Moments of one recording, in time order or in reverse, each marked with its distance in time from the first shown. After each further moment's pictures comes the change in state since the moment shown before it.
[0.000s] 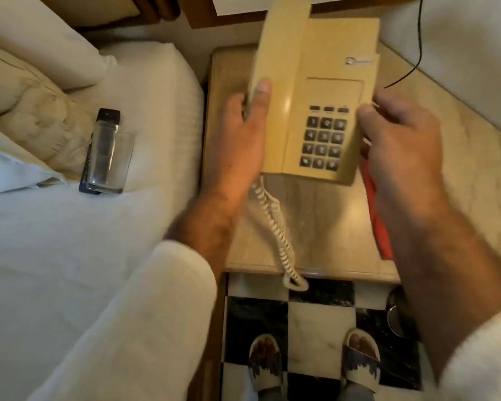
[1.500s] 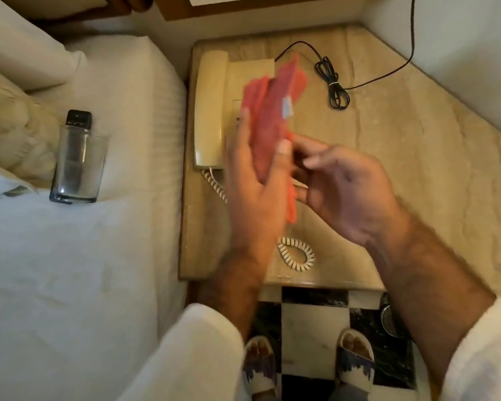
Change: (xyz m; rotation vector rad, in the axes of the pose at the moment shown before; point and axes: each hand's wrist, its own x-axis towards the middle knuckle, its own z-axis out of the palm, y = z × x) left_hand -0.033 -0.048 0.061 -0.178 0.144 0.235; right_hand 0.017 0.043 0.005 0.538 -0.756 0.340
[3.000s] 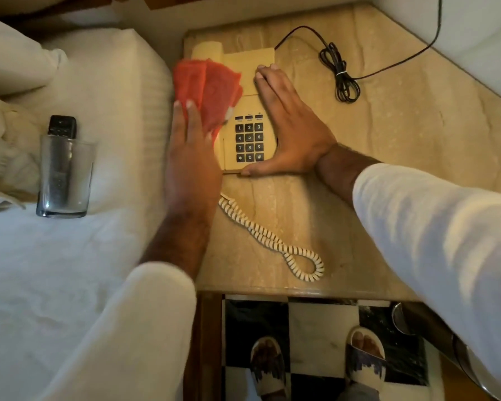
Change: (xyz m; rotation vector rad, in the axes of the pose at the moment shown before) left_hand 0.088 -0.052 -0.053 0.905 -0.078 0.122; right_hand 0.155 0.029 -0.072 -1.698 0.038 -0.556
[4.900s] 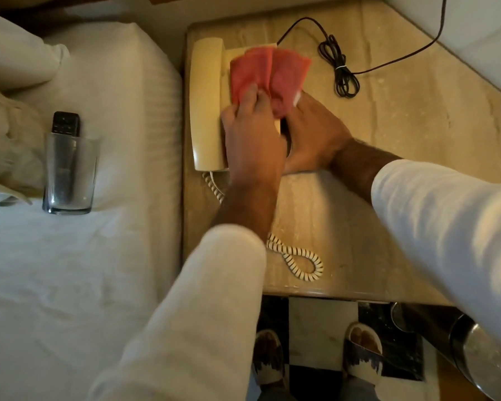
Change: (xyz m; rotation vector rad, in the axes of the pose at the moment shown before) left_hand 0.030 0.070 0.034 0.193 -0.068 0.090; right_hand -0.005 0.010 -0.005 -0.038 -0.198 0.155
